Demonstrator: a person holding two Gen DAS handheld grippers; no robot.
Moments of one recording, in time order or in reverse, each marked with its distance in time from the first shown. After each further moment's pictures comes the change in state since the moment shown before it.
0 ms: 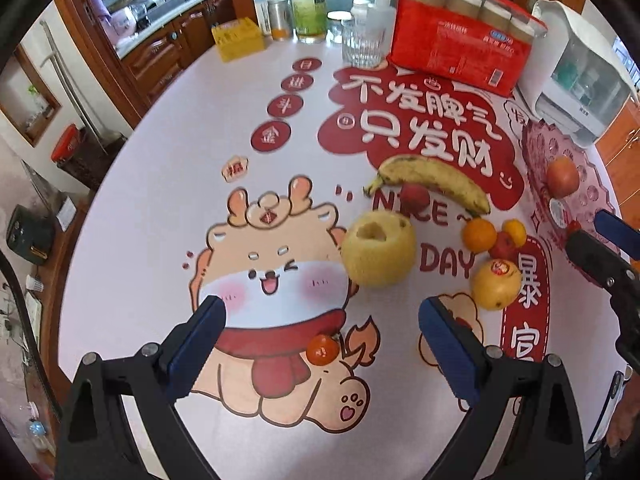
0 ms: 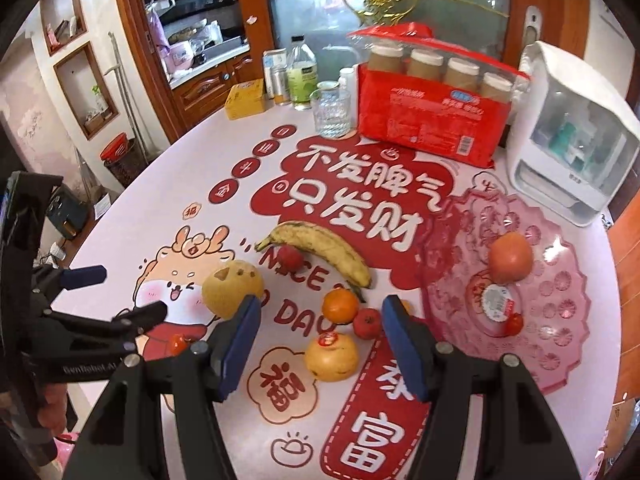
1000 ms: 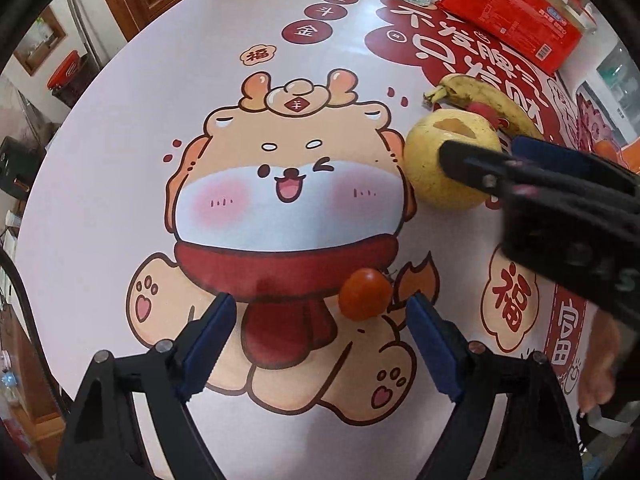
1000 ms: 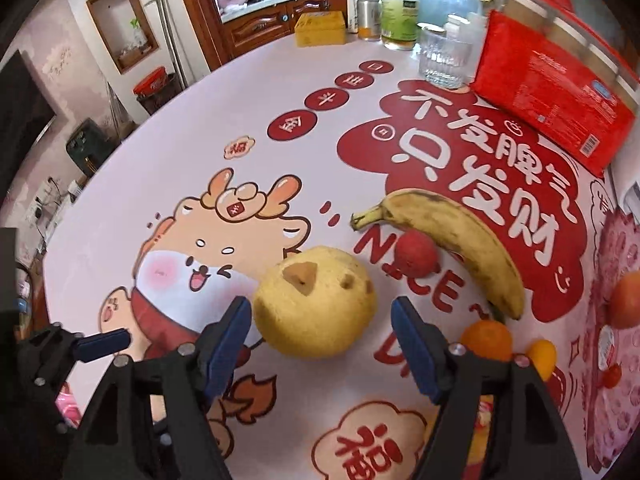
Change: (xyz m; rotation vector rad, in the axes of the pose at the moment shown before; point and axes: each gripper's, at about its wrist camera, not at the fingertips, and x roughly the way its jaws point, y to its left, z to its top) left arm 0.078 0.033 -0.059 -0.146 0.135 -0.039; right arm 0.134 0.092 0.005 -0.170 0.164 0.106
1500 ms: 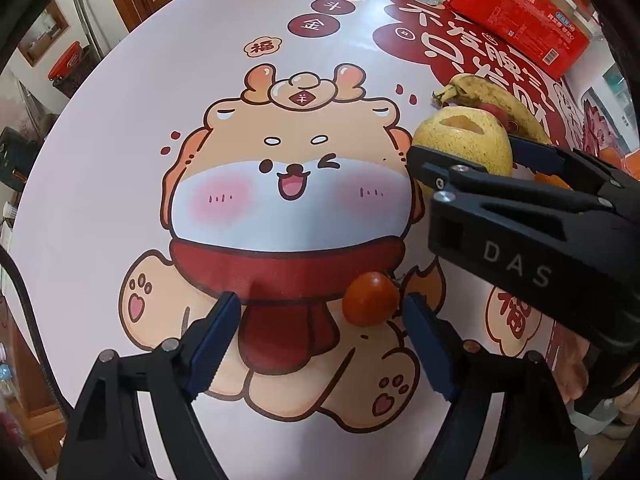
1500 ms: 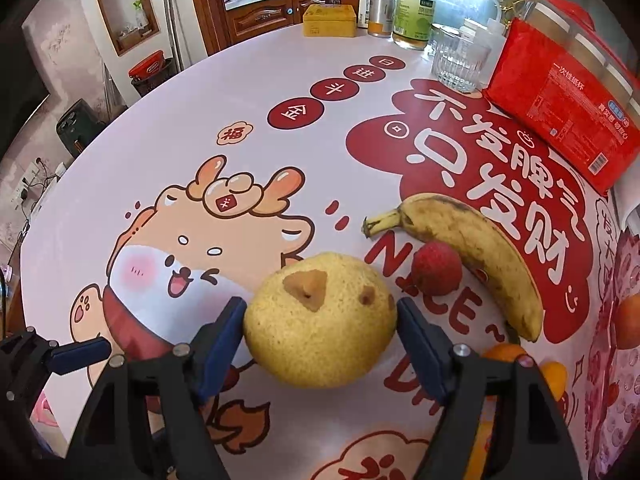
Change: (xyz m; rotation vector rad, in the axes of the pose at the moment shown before) left arm 0.011 0.001 0.004 -0.022 0.009 -0.008; right arm 0.025 0.012 0.003 -0.053 -0.006 -0.051
